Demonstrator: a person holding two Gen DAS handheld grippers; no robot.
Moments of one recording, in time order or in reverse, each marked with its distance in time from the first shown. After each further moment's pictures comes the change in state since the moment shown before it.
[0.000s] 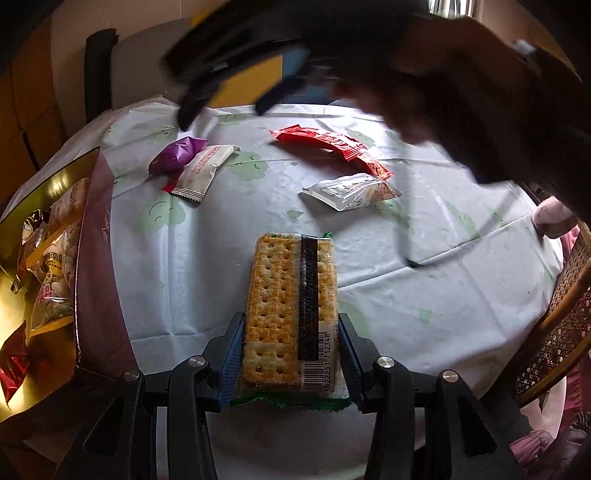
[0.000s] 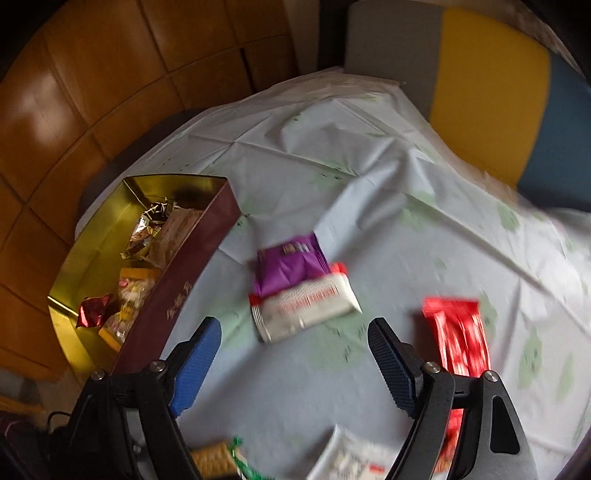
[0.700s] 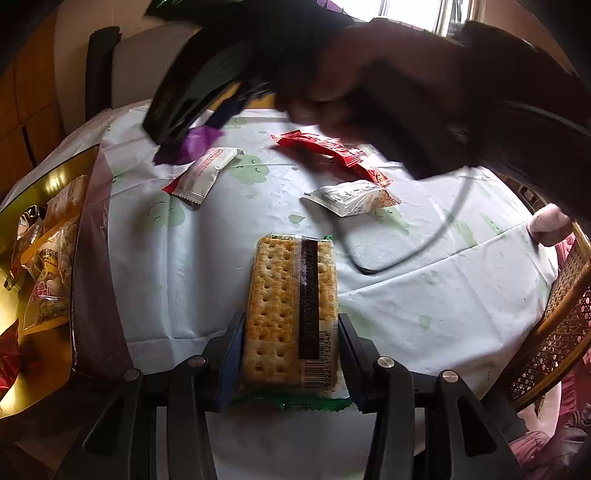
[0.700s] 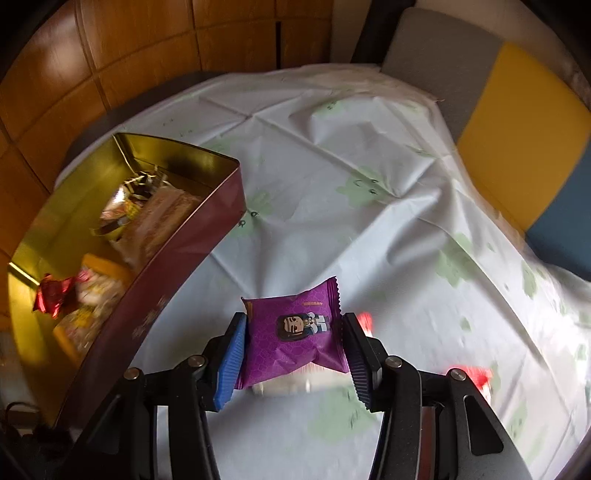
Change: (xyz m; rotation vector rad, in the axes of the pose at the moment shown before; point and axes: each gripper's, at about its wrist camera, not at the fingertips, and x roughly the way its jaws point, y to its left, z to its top) left arm -0.001 0.006 -0.001 -0.019 -0.025 -0.022; right arm 0.019 0.021 0.000 -0.149 0.026 -0.089
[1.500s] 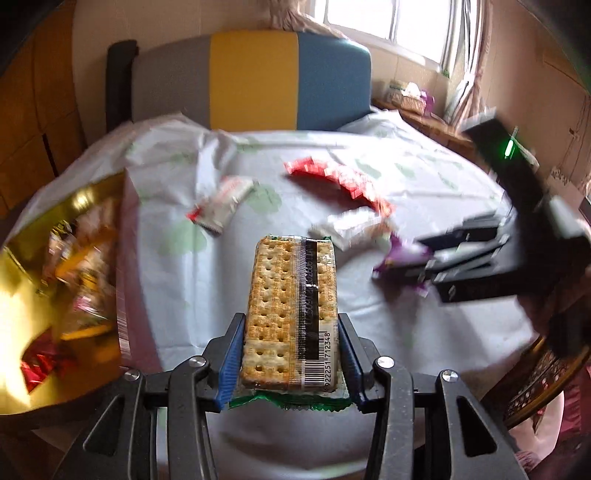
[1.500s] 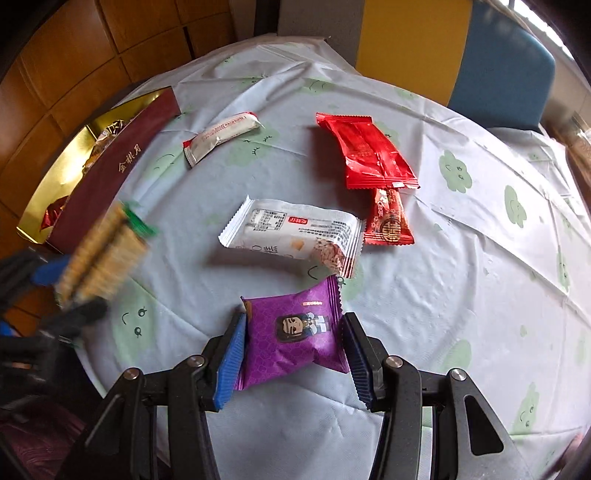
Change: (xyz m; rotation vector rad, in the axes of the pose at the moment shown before) left arm -0.041 -0.010 0.013 -0.036 -0.066 0.079; right arm -0.068 -0.028 -0.185 0.308 0.066 -0.097
